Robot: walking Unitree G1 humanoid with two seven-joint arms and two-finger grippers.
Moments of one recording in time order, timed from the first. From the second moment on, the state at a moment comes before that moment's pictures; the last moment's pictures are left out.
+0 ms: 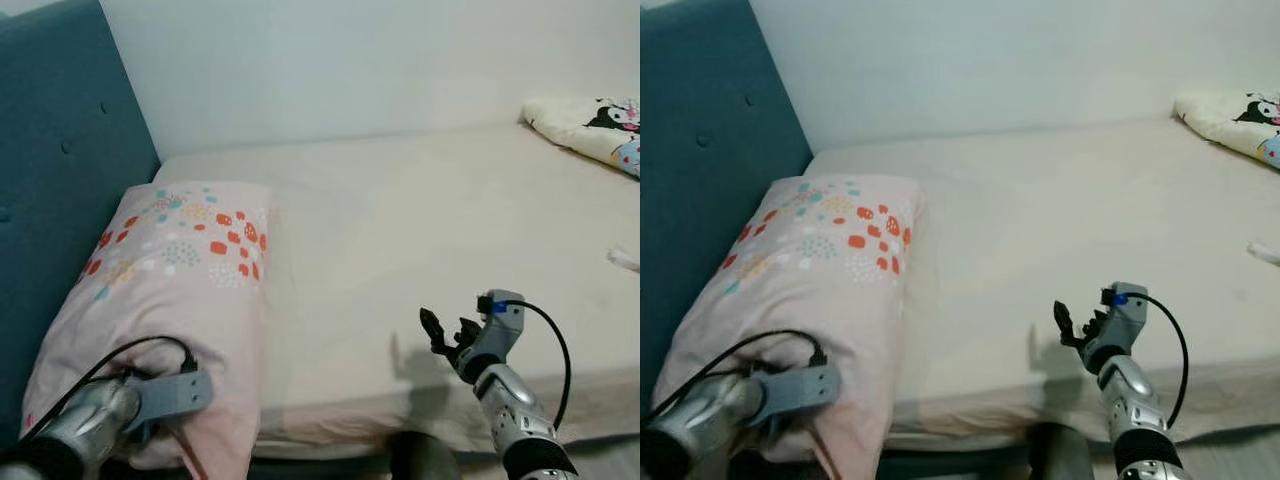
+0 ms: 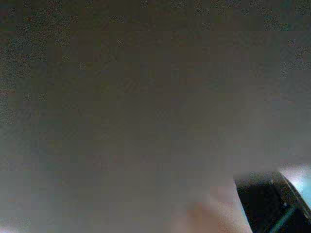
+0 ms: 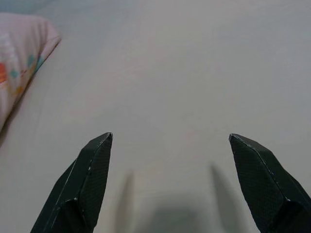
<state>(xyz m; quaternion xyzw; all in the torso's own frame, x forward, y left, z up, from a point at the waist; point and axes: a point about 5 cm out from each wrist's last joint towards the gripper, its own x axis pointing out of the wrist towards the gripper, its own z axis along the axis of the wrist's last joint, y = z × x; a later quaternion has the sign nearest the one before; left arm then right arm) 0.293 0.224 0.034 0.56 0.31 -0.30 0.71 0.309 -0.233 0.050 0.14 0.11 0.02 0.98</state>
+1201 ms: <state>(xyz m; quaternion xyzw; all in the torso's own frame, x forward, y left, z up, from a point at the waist) 0.229 0.281 0.103 0.49 0.43 -0.46 0.61 0.308 -0.229 0.048 0.15 0.12 0.04 0.98</state>
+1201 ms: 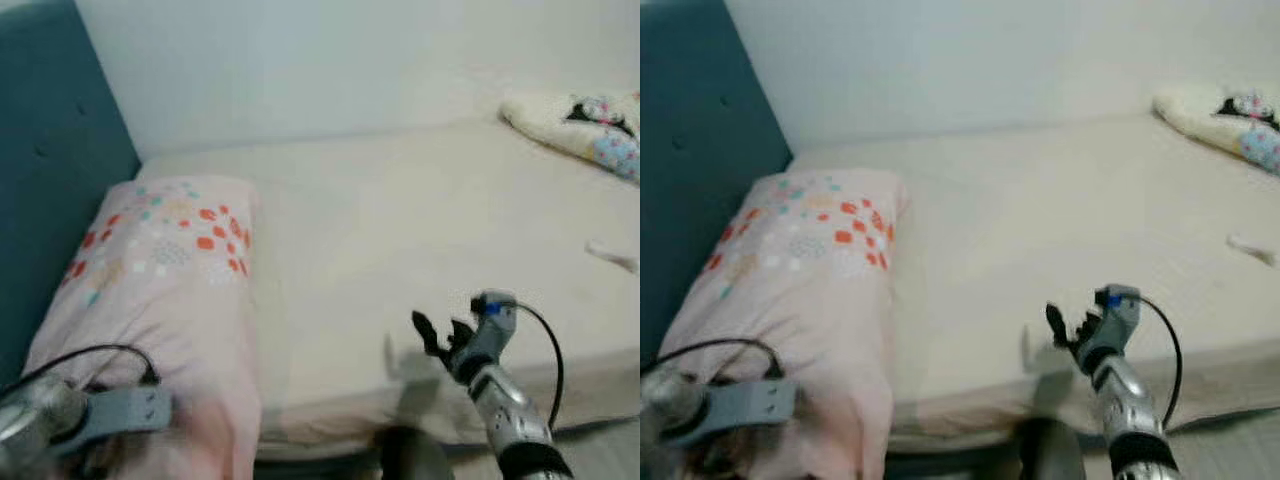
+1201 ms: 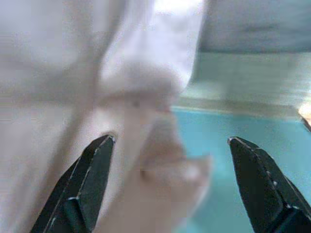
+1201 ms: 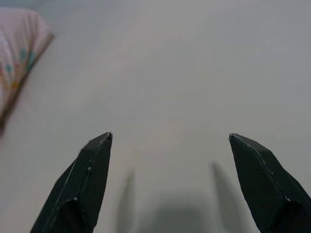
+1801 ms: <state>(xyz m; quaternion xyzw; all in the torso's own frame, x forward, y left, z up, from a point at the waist) 0.277 0.174 0.220 0.08 -0.06 -0.47 0.88 0.318 -0.217 0.071 0.20 0.06 0.11 0.97</state>
